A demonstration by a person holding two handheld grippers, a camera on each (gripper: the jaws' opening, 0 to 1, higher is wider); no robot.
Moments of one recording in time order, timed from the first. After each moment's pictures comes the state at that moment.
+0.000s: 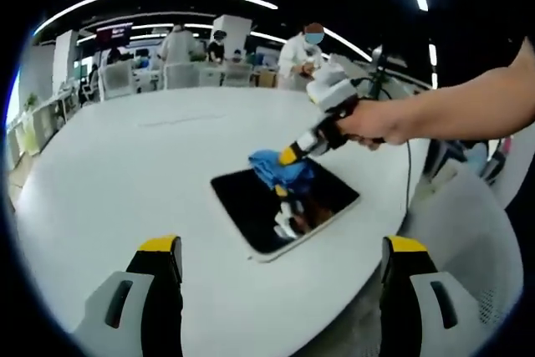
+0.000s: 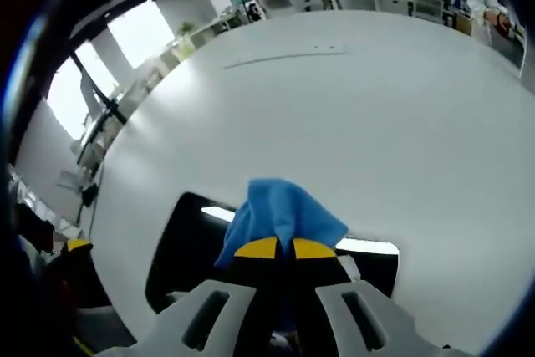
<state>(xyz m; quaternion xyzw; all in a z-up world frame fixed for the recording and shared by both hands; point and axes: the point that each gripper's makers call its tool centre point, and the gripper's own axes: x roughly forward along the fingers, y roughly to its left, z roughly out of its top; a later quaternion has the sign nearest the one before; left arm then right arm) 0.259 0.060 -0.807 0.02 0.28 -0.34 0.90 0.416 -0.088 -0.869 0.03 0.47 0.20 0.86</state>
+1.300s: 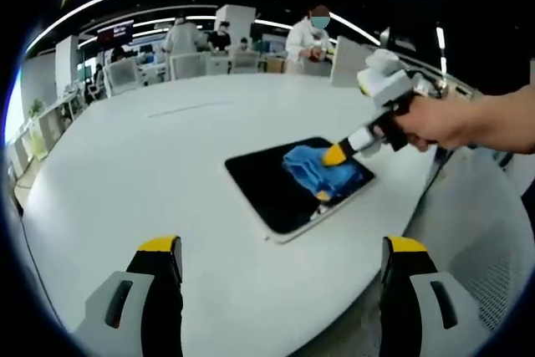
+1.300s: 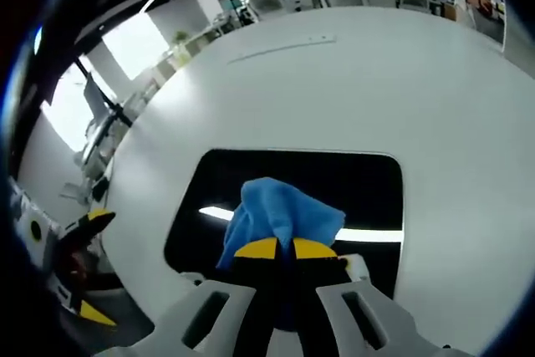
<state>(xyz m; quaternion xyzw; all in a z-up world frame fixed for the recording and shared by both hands) 0.261 0.077 -0.820 0.02 0.30 -0.32 0.90 0.342 -0.090 -0.868 0.07 0.47 0.19 0.86</state>
